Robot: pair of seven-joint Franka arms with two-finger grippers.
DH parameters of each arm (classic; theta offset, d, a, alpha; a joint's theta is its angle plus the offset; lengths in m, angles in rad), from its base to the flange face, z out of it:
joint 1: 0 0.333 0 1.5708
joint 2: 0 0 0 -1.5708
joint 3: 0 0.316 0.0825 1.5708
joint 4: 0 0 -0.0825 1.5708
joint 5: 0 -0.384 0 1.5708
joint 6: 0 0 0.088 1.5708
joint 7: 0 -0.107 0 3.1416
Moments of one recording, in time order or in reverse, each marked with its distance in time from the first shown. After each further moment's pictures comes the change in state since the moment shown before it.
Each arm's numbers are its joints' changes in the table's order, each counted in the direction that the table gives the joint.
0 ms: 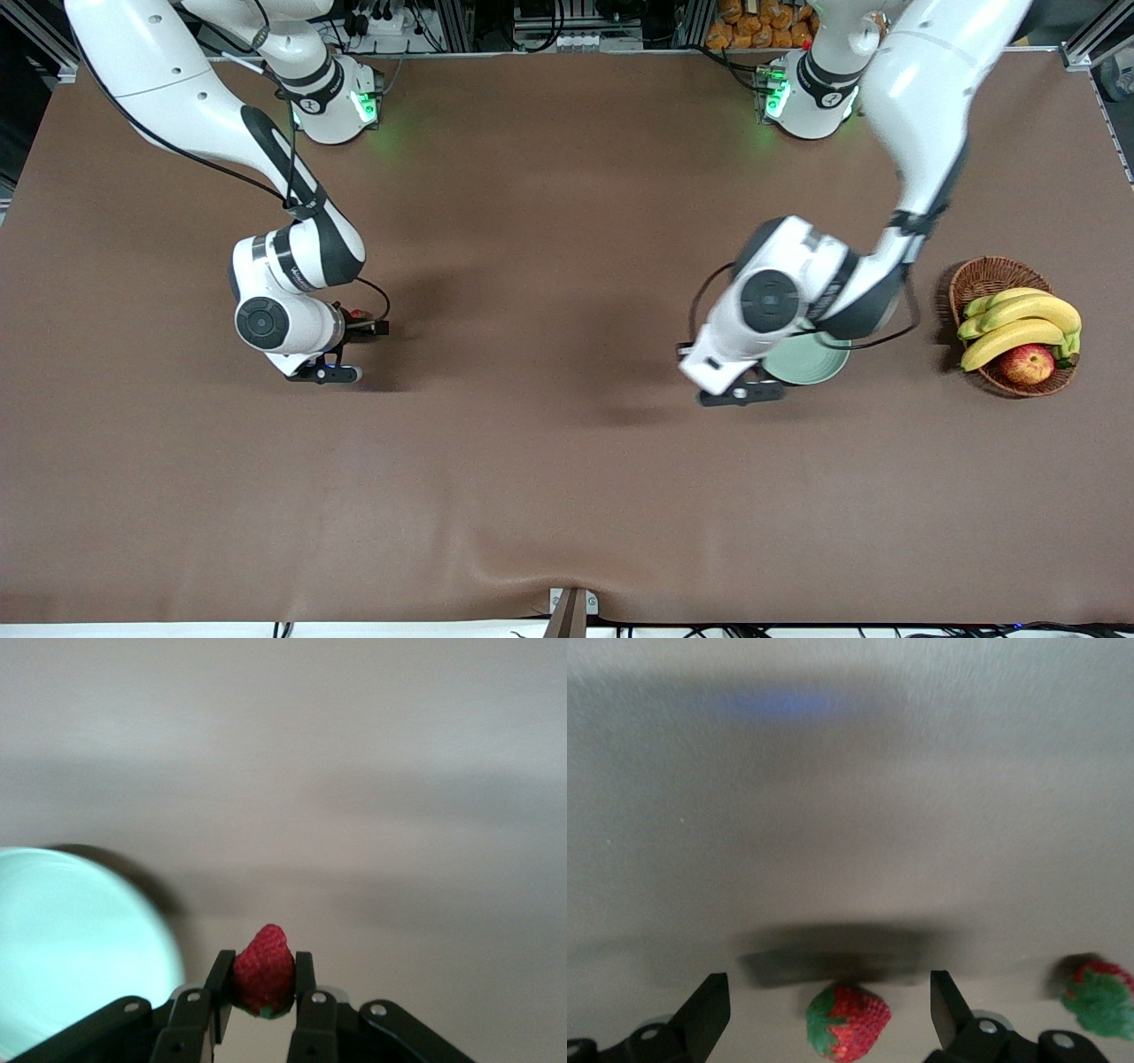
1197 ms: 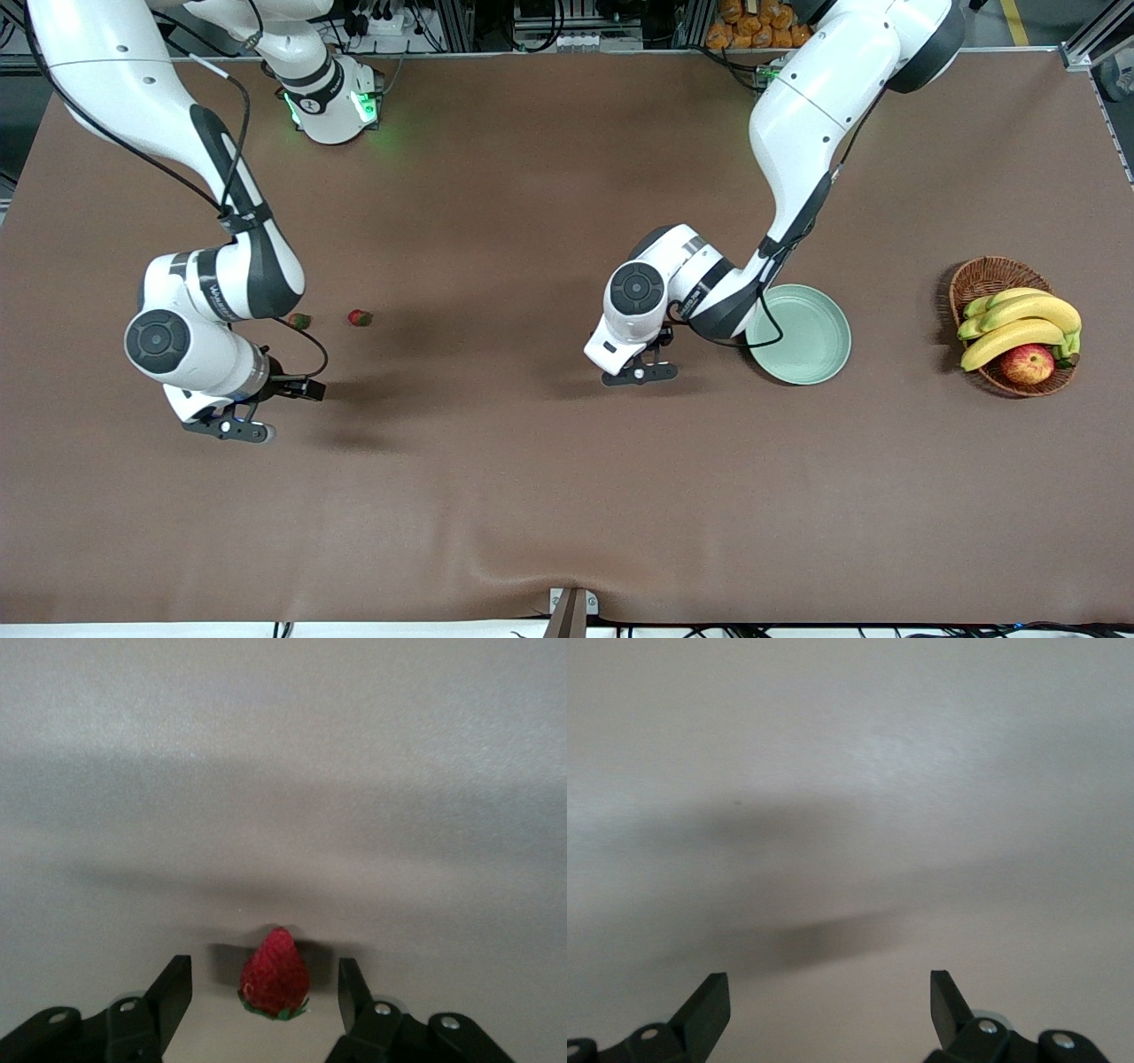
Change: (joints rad) left arm -0.455 -0.259 0.191 0.178 0.001 -0.138 0.327; right arm -0.031 -0.003 -0.099 0.277 0.079 0.021 -0.044
